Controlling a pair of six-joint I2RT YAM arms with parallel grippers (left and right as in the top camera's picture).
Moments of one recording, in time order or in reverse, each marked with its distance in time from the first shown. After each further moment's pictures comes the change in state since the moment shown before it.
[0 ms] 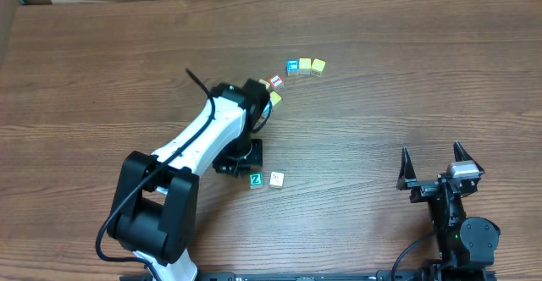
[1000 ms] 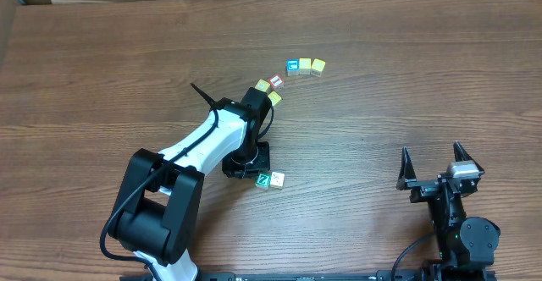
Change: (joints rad) left arm -0.011 0.000 -0.116 0.245 0.107 -0.019; right arm 0.000 0.000 0.000 0.001 0.000 0.000
